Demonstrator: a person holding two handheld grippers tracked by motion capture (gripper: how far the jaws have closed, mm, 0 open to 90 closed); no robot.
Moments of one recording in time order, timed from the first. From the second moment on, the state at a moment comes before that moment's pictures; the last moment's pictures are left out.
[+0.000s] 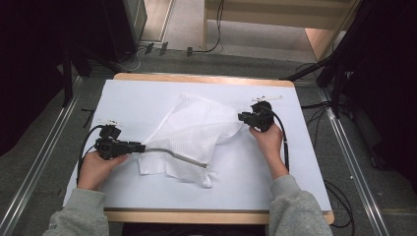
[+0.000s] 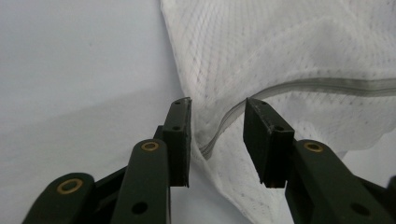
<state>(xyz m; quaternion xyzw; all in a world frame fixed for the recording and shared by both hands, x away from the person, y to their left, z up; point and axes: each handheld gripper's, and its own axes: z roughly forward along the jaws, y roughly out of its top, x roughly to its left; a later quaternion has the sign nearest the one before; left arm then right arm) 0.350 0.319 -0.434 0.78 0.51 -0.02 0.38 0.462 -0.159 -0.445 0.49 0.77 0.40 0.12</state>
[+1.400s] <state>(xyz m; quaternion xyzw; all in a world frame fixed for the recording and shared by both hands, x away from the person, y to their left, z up) 0.315 0.169 -0.399 0.85 0.32 -0.04 0.41 0.411 -0.147 -0.437 0.44 0.80 0.40 0.10</state>
